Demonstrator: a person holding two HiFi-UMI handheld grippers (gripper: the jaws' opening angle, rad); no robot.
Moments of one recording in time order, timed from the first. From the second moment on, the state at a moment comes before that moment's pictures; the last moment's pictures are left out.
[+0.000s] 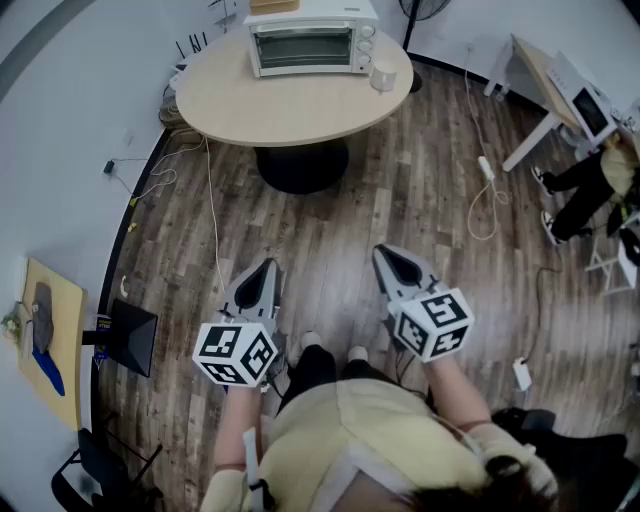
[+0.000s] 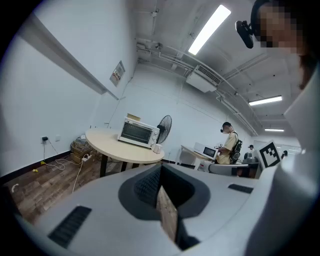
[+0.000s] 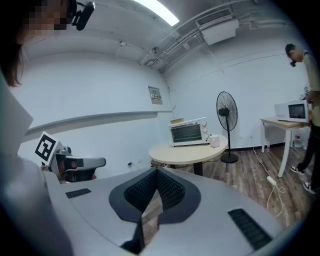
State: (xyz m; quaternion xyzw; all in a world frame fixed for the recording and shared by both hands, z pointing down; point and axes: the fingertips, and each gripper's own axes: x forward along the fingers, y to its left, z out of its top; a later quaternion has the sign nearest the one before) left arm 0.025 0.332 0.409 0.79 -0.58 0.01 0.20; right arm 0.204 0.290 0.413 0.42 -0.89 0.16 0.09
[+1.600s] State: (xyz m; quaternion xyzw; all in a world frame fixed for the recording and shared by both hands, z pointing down) left arm -0.067 0.242 0.434 0.80 -0.54 0.05 0.23; right arm 0.089 0.215 0.420 0.42 -0.88 0.21 0.05
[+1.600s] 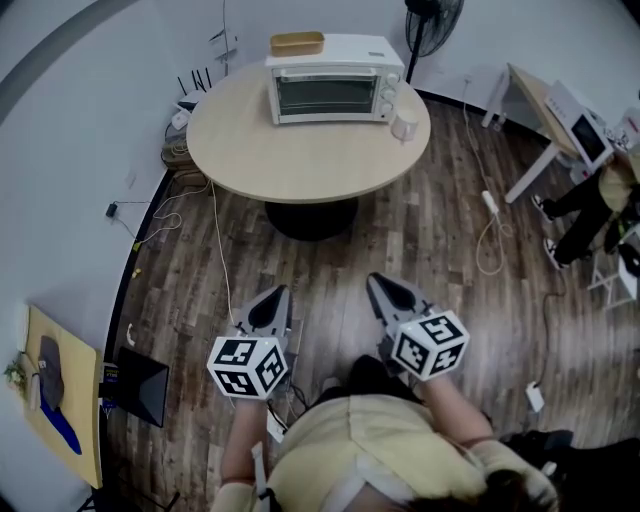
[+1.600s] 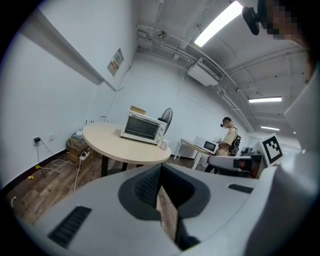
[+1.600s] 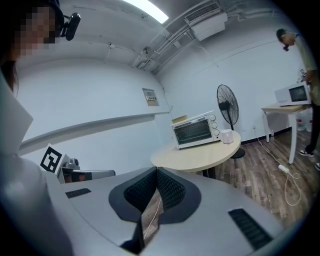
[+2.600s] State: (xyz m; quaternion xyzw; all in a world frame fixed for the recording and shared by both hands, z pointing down) left arm -0.080 0.050 0.418 0.77 -0.60 0.07 0.19; right arm 0.070 -0.001 0.415 0.42 -0.86 0.29 0.00
